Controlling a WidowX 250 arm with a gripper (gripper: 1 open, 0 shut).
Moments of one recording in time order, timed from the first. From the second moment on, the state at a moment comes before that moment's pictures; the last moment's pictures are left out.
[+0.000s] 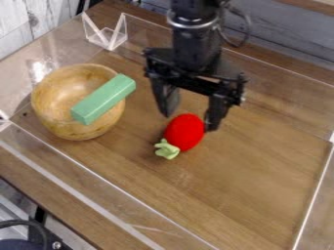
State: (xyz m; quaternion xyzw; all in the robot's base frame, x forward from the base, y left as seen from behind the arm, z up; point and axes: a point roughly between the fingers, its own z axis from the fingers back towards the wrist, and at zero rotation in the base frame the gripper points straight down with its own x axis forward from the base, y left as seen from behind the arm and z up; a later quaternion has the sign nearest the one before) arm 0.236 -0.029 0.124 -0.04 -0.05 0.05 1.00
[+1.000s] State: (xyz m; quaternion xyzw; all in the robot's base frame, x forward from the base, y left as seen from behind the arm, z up) arm 0.213 -0.017 0.126 -0.03 -0.07 0.06 1.00
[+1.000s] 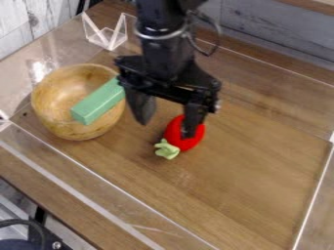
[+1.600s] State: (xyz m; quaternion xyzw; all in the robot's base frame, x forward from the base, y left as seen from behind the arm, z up) arm 0.206 -0.016 0.125 -0.02 -0.07 0.13 0.99
